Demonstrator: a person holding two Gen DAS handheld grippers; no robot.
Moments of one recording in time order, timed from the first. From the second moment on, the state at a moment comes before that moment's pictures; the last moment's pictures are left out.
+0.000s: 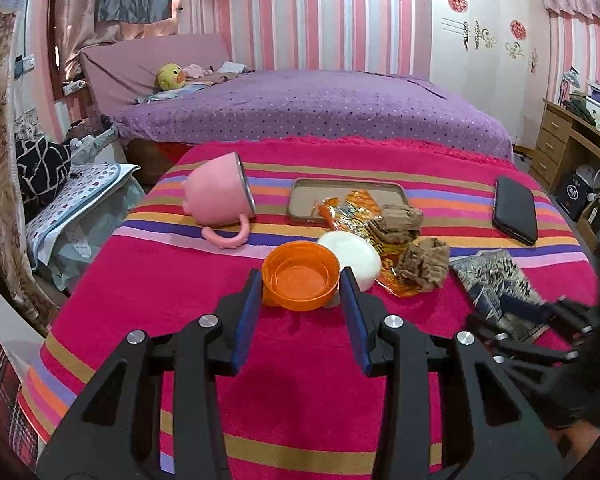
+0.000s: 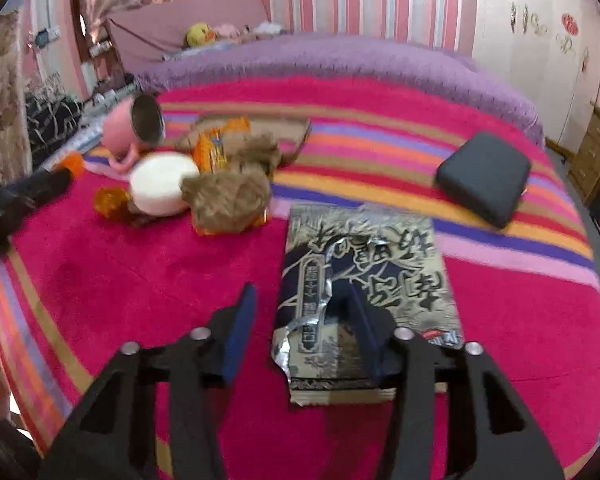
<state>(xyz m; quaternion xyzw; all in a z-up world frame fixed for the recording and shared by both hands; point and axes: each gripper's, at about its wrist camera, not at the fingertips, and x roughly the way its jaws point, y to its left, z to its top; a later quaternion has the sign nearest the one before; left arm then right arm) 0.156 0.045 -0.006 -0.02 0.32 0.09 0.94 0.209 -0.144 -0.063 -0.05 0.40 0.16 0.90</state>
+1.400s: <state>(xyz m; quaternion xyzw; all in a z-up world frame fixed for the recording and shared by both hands) 0.145 -0.168 -0.015 0.02 0.32 -0.04 0.95 0.099 -0.449 0.003 -0.01 0.31 -0.01 0.95</state>
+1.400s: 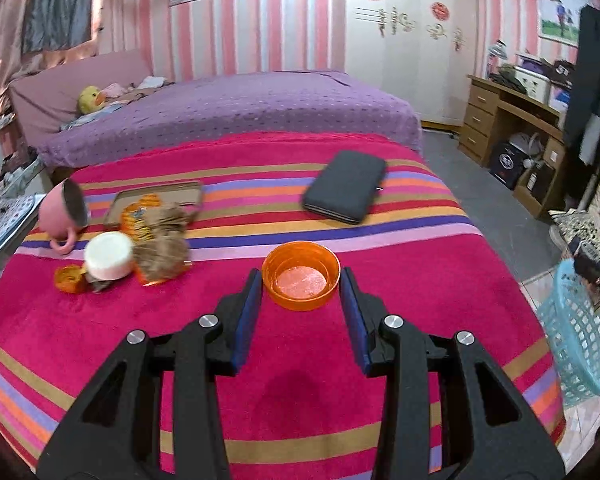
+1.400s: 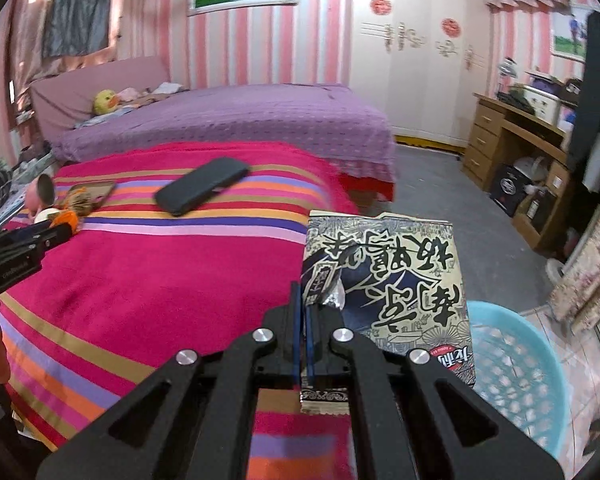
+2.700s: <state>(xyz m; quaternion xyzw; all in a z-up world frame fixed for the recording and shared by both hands) 0.096 -0.463 -0.032 0.08 0.34 -0.21 0.91 -0.002 -0.656 -0.022 0.08 0.30 -0.14 0.94</state>
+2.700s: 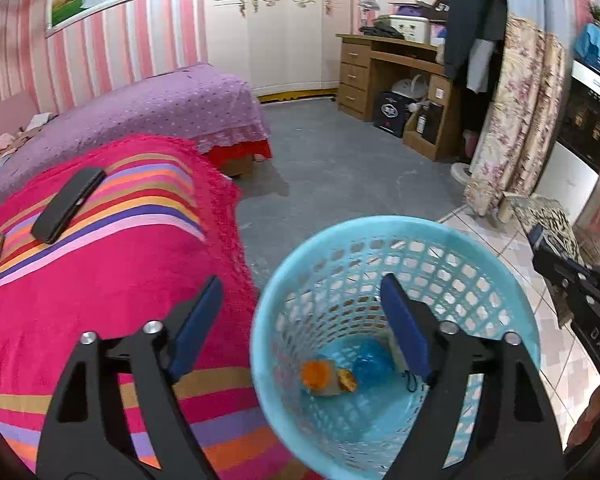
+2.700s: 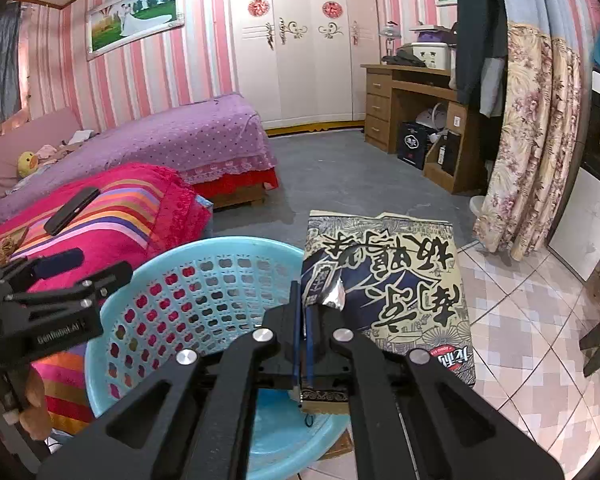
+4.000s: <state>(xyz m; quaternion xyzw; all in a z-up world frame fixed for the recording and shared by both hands) 0.125 -0.298 0.002 0.04 0.30 -0.10 0.95 0.055 -0.576 -0.014 0.08 0.29 -0.12 0.95</state>
